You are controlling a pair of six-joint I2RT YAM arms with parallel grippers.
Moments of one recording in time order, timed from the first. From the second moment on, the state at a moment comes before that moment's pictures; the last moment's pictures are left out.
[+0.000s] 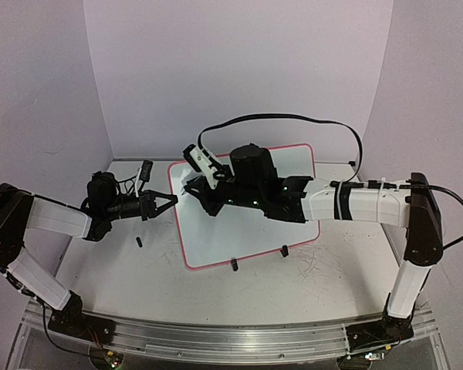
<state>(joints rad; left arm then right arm) -0.37 1.49 0.57 0.78 0.85 -0.44 1.04 1.86 1.48 0.10 -0.03 -0.12</state>
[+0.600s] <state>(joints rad) -0.37 1.49 0.57 0.78 0.85 -0.44 1.06 1.86 1.48 0.13 -0.05 -0.11</state>
